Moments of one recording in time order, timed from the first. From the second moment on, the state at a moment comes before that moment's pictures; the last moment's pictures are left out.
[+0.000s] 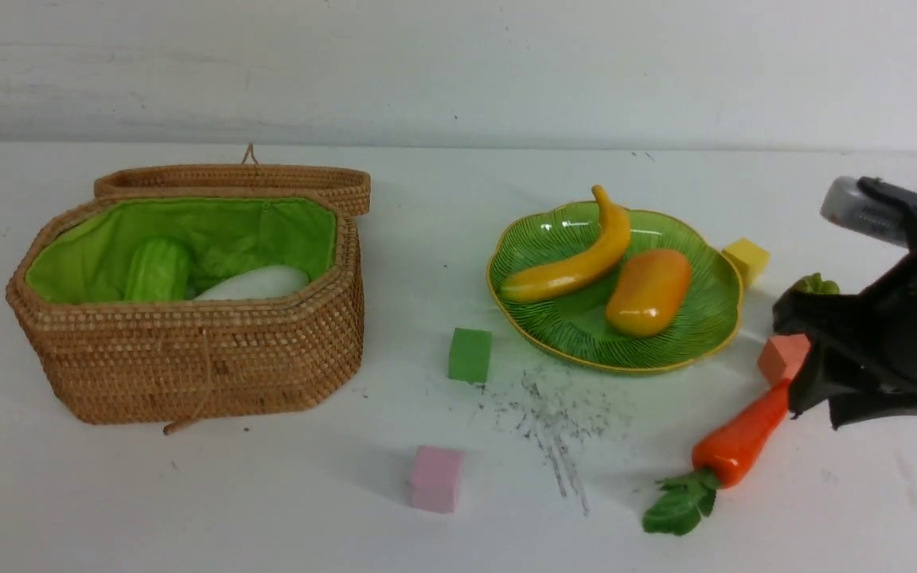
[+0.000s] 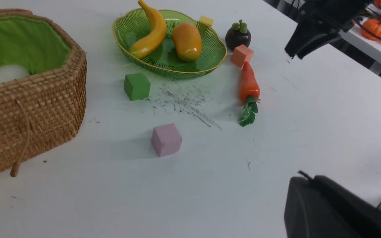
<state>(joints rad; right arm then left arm) 0.13 1.50 -1.13 0.25 0.94 0.25 -0.83 0.22 -0.65 0.07 0.80 -0.34</state>
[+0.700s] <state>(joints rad) 0.13 1.83 -1.13 0.30 0.76 0.42 -0.83 0.18 -0.61 0.06 0.84 -0.23</state>
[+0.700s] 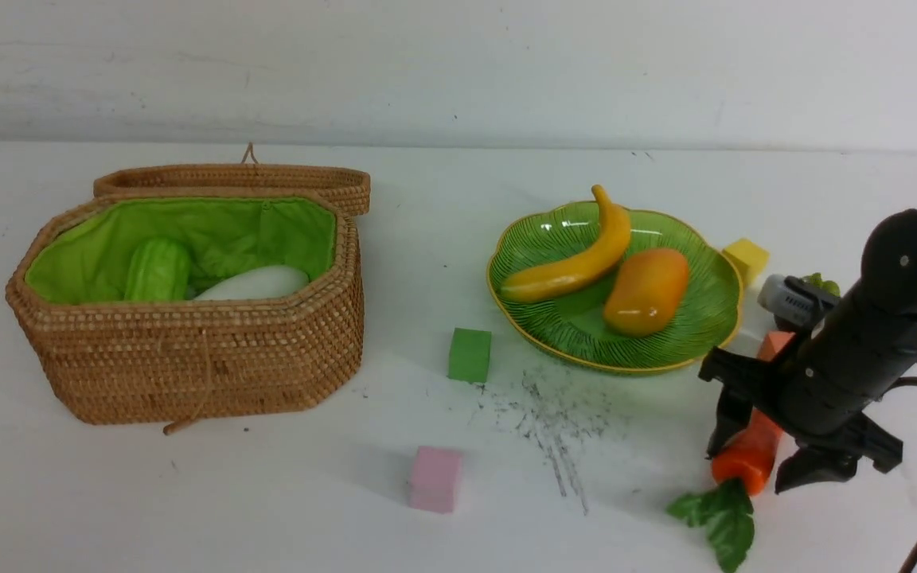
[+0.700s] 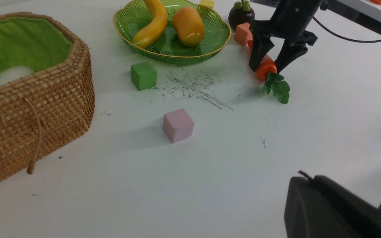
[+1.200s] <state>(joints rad) 0.17 1.71 -1.13 0.29 0.92 0.31 -0.83 0.18 -0.61 0.06 0.84 -0.23</state>
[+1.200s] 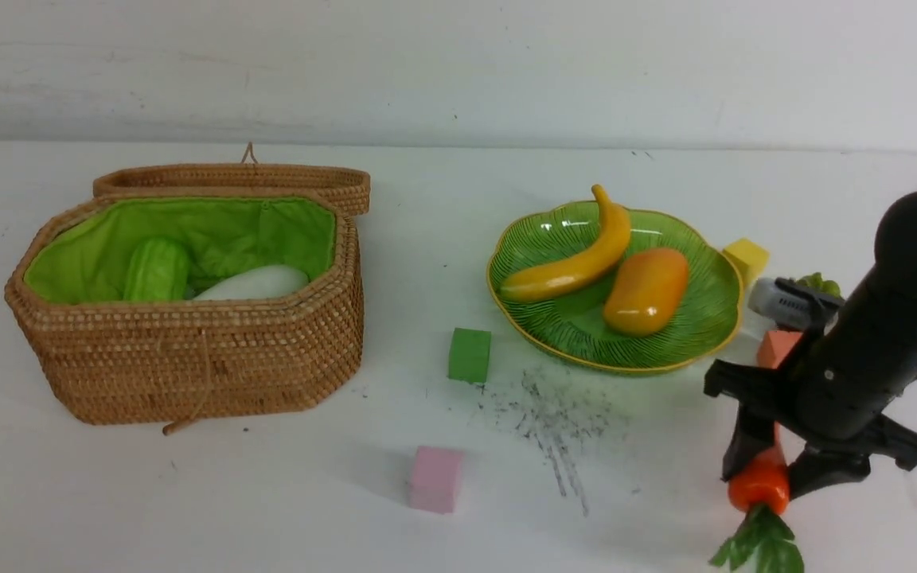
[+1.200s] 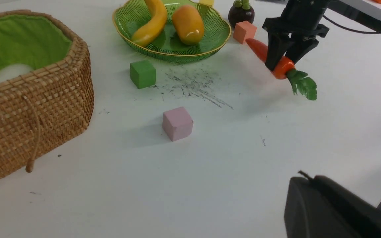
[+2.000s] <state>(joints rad) 0.71 2.14 -2.23 0.48 0.59 -0.36 -0.83 0.18 -0.61 0.20 0.84 -0.49</state>
